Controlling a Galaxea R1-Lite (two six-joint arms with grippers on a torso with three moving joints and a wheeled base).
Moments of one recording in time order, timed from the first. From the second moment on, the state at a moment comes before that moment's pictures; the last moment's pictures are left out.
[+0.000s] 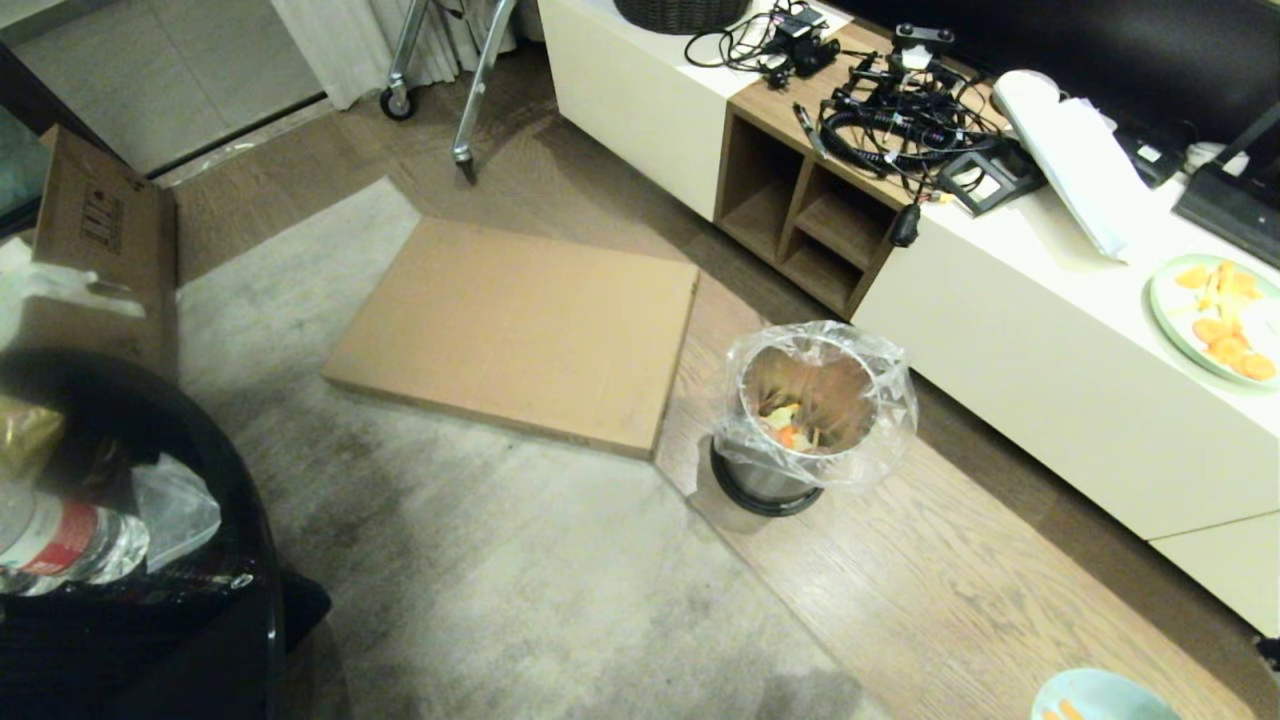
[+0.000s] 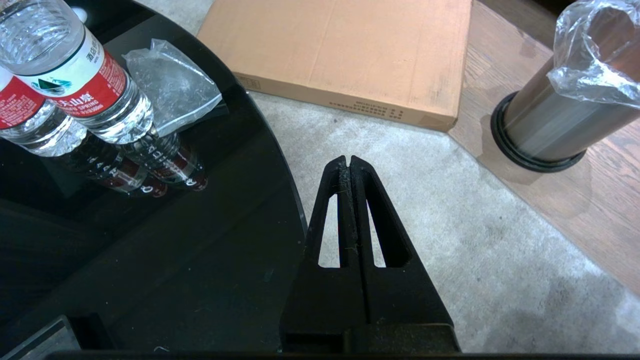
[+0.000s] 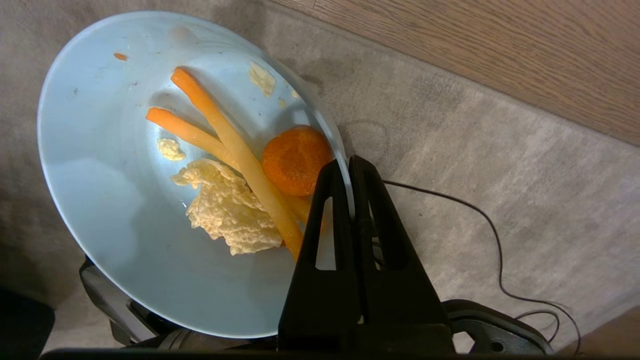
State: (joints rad) left arm 0.00 0.00 0.00 -0.01 0.01 -0.01; right arm -0.17 1.31 0.00 -0.32 0.03 0.32
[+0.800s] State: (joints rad) left arm 0.00 0.00 0.00 -0.01 0.01 -0.01; right arm -0.17 1.30 0.00 -0.32 0.02 0.32
